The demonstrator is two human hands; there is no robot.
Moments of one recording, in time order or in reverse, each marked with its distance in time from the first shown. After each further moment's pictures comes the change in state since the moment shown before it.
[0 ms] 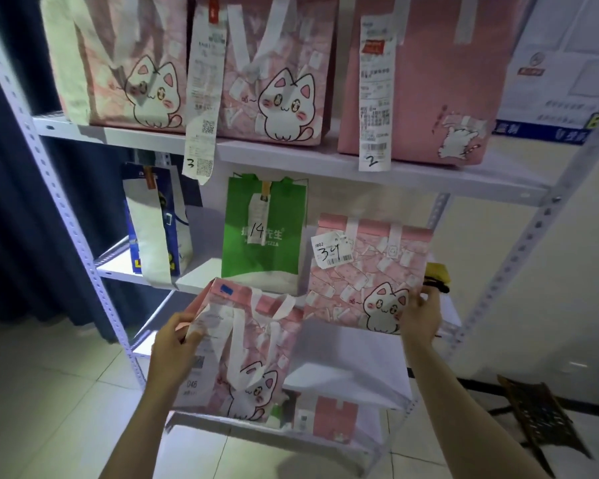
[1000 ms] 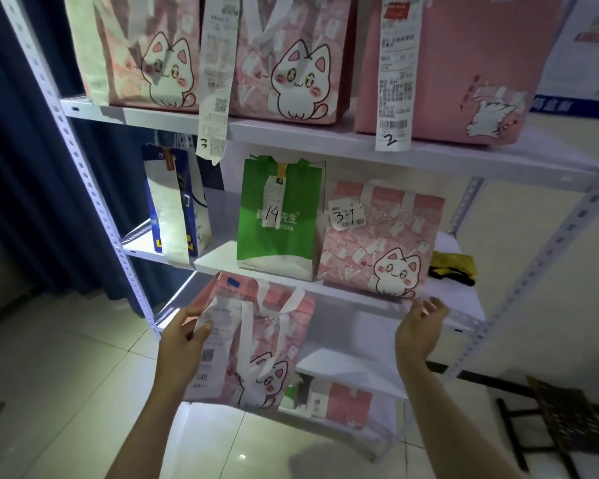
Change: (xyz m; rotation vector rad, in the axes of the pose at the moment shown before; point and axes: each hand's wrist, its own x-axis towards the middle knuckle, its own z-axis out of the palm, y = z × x) left_hand -0.035 -0.003 -0.003 -0.061 0.056 -0.015; right_hand -0.036 0.029 0.019 0.160 -0.004 0.110
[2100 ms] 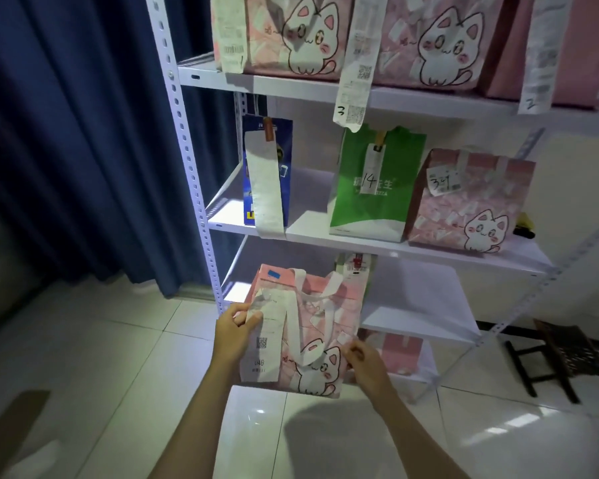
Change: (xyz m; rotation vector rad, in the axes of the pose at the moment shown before) left_hand 0.065 -0.126 -0.177 -0.237 -0.271 -0.245; right_hand -0.355 0.049 0.097 -0.318 -0.758 0.099
